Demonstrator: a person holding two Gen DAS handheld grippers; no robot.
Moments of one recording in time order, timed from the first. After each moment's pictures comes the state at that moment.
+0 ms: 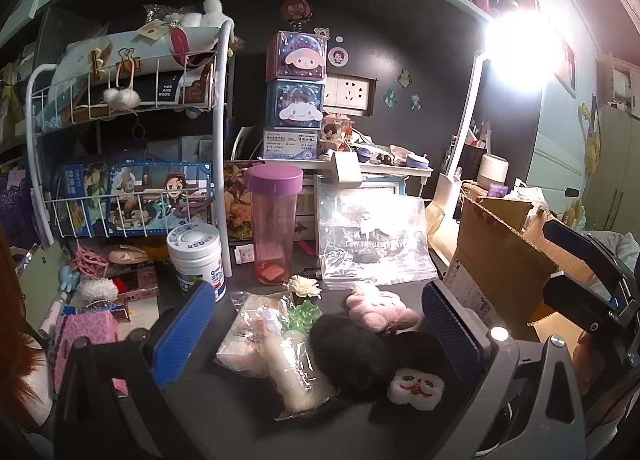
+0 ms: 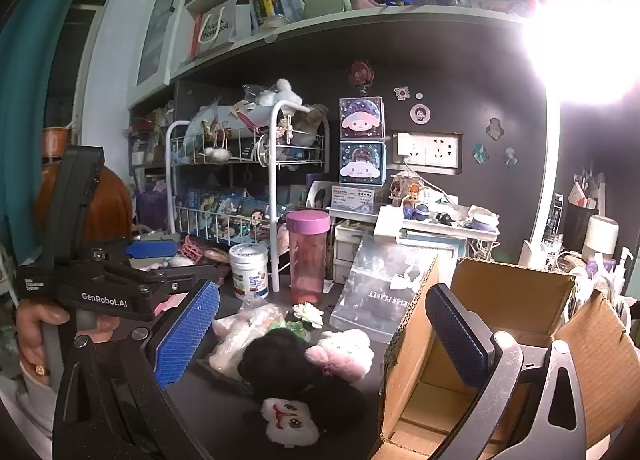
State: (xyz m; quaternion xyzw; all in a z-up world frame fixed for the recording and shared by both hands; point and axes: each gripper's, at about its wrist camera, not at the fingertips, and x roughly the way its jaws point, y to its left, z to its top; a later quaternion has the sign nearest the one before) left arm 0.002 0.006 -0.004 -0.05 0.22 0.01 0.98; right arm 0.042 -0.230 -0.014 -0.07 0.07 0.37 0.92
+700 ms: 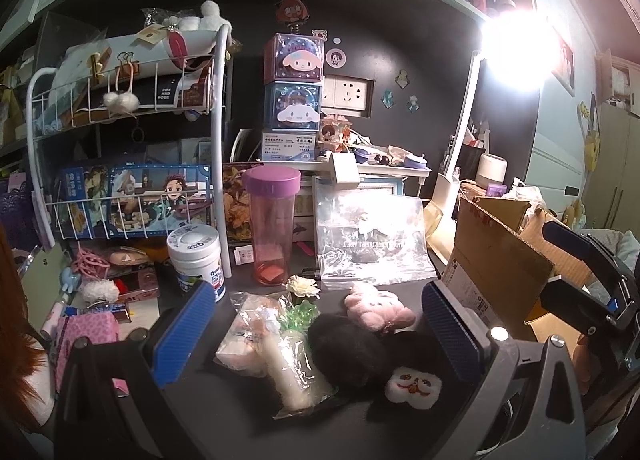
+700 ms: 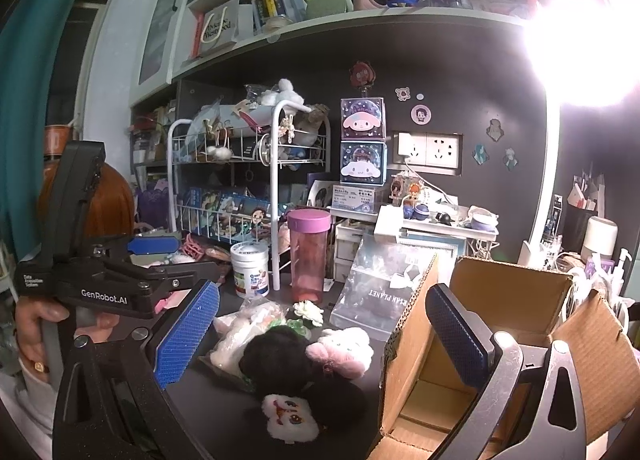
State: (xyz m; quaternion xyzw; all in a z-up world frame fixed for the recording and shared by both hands) left arm -0.004 0.003 0.000 -0.05 0.21 0.01 0.98; right arm 0.038 -0.231 -0.015 -0.07 0.06 0.37 0.92
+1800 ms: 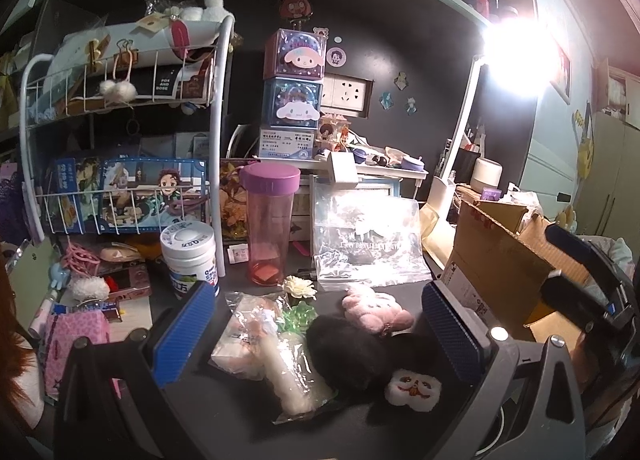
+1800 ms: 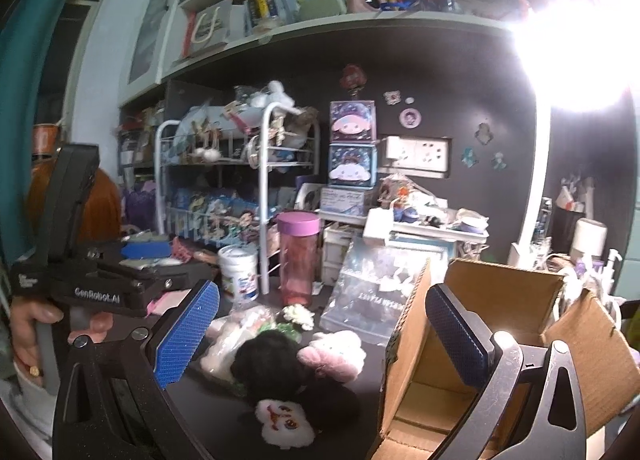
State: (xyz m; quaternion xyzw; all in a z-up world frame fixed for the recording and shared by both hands) left arm 0.002 0.014 -0.007 -0.06 0.21 -0.01 0.98; right arm 0.035 -0.225 -0.016 -0.07 0.05 0.34 0.94
